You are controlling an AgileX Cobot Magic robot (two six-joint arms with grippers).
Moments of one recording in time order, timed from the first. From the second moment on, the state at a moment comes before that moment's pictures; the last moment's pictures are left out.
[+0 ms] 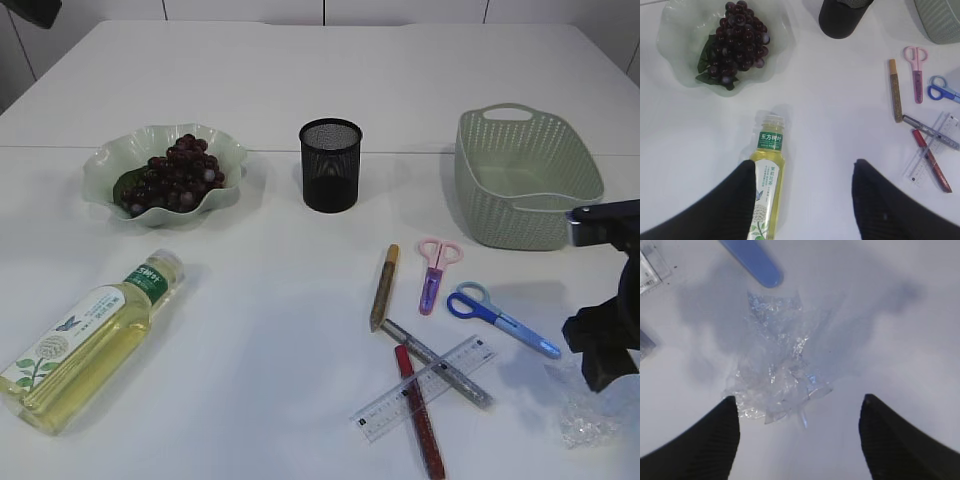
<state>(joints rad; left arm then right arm) -0.32 1.46 -1.66 -0.10 1.26 -0.07 0.15 1.55 -0.82 -0.12 0.85 0.16</state>
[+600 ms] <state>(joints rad) -0.32 1.46 -1.66 -0.11 1.26 -0.07 0.15 1.67 -0.83 -0.07 0.79 0.15</state>
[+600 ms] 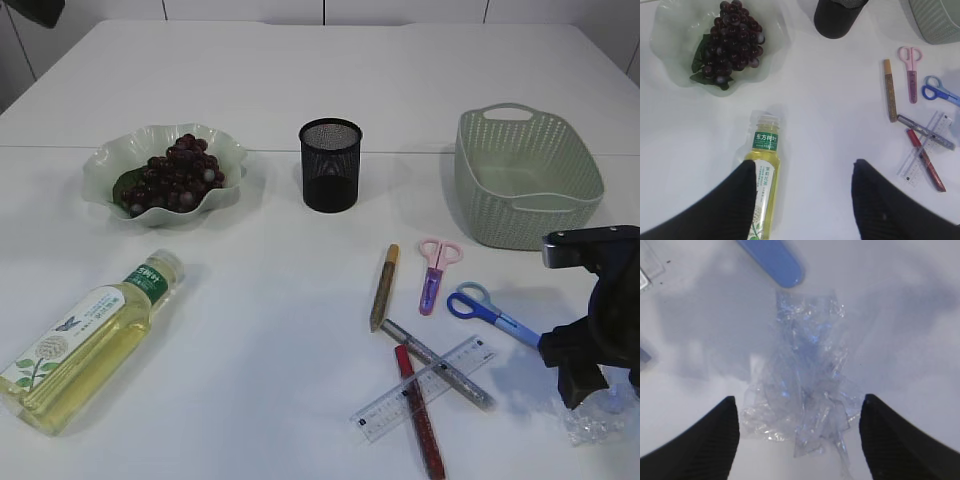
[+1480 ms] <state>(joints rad) -0.32 1.46 -1.66 -0.13 1.26 -0.07 0.15 1.70 -0.83 -0.07 0.77 0.14</state>
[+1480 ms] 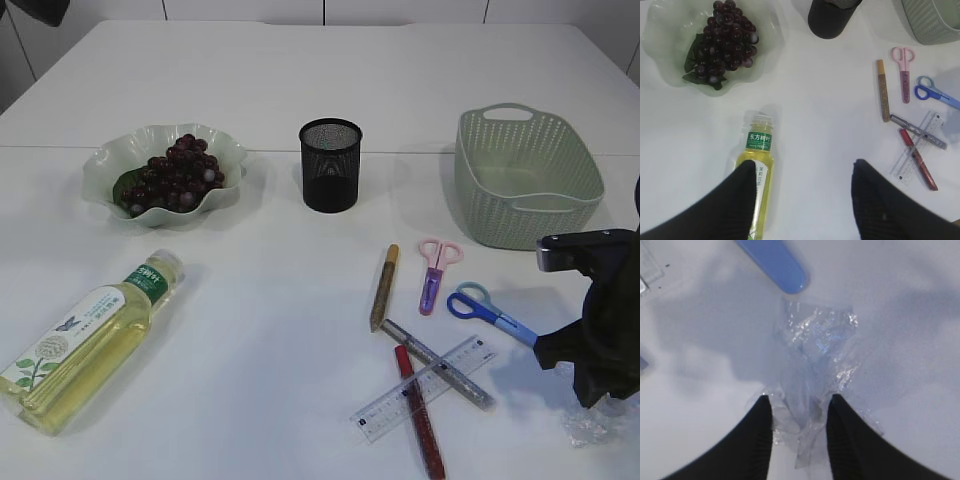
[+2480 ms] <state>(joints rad) -0.32 1.46 -1.66 -0.17 1.26 -0.07 0.15 1.58 -0.83 -0.04 0.91 0.13</state>
